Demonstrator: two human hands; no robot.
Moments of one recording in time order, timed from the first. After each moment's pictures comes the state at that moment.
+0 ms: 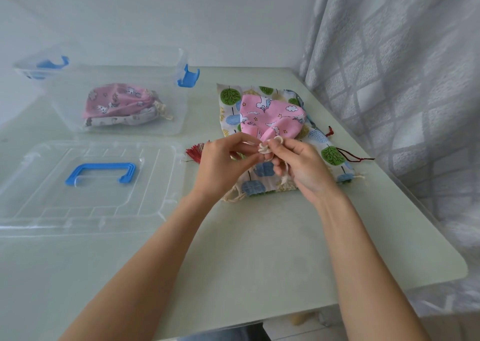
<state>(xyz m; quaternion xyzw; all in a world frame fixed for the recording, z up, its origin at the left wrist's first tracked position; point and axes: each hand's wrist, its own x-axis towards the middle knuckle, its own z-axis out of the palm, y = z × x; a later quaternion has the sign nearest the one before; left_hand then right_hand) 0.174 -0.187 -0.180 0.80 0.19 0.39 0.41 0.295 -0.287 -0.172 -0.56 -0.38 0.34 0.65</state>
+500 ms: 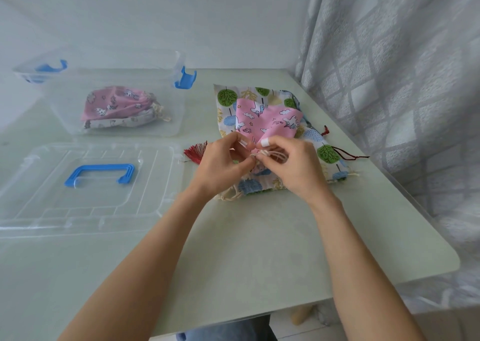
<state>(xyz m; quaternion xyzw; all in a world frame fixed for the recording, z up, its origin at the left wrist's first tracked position) 0.174 -0.185 -0.180 0.82 0.20 0.33 0.43 0.300 -0.288 -0.180 -0.69 -0.56 -0.05 0.45</state>
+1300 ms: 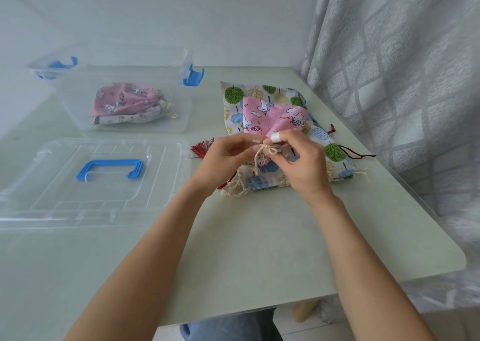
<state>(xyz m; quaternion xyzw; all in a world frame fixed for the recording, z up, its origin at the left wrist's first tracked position) 0.163 -0.182 -0.177 0.74 0.14 0.28 0.60 0.296 -0.287 -0.186 -0.60 -0.61 -0.16 0.49</state>
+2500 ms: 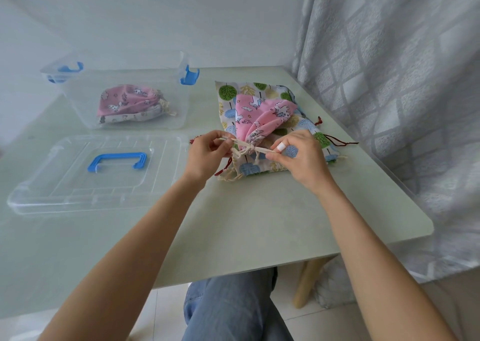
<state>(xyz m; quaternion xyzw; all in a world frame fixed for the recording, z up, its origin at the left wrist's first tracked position) 0.146 -0.186 -0.187 0.71 0.28 0.35 0.54 0.304 -0.321 -0.190 -0.73 -0.53 -0.05 0.44</state>
